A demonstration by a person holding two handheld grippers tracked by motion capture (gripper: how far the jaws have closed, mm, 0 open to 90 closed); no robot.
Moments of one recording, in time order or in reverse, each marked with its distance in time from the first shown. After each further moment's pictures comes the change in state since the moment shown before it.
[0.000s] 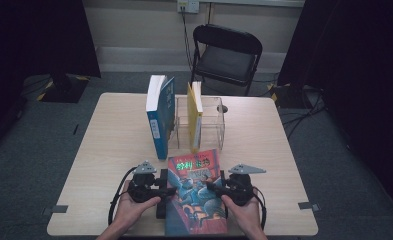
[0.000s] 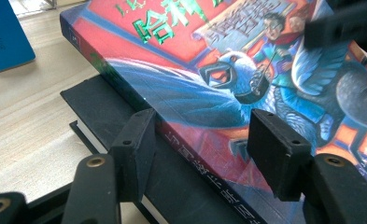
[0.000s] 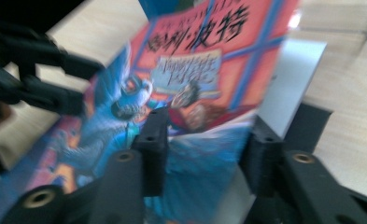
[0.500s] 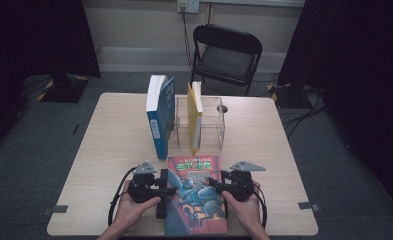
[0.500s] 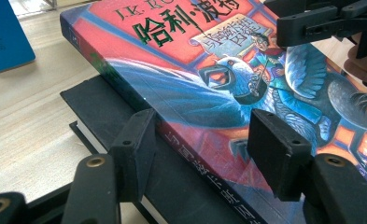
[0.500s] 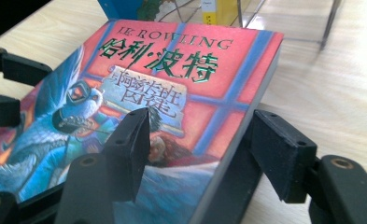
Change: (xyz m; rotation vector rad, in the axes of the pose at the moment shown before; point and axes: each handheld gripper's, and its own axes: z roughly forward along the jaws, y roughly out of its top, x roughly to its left) left arm 0.000 0.000 0.000 -0.003 0.001 -0.001; right arm -0.021 0.000 0.011 -0.032 -0.061 -0.002
